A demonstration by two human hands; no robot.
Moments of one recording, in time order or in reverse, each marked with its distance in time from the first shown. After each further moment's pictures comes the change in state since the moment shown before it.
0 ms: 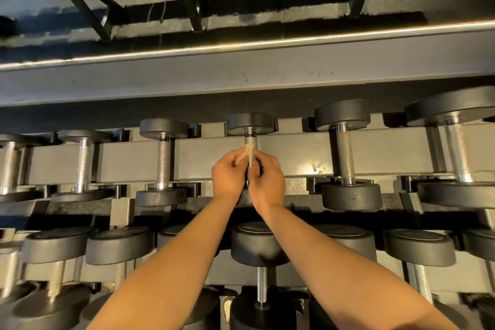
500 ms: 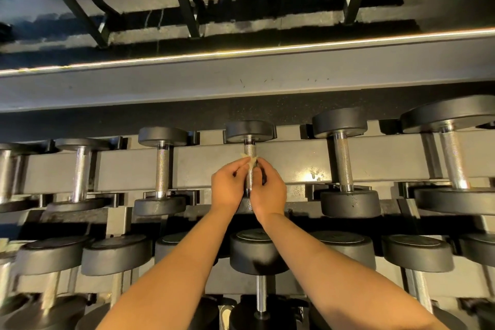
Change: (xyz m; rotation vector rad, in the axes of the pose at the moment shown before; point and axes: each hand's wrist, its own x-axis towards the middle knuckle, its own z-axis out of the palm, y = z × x) left_hand -0.002 -0.001 -0.006 -0.002 -0.086 0.058; right_hand 0.003 0.012 0.006 0.106 0.034 0.065
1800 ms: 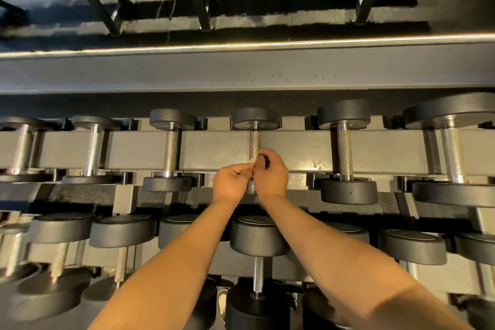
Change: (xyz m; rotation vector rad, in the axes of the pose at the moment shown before) left_hand -0.023 -0.021 -0.001 -0.049 -0.012 -0.244; right_hand -0.002 -0.010 -0.007 -0.022 -0.010 -0.049
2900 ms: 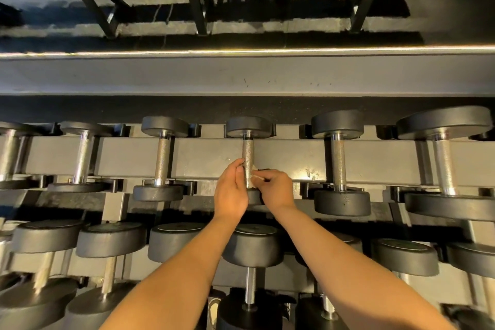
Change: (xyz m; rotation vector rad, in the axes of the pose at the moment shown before) left_hand -0.013 0.004 0.018 0.162 0.089 0.225; right_hand 0.011 0.004 -0.038 -0.036 -0.288 0.091
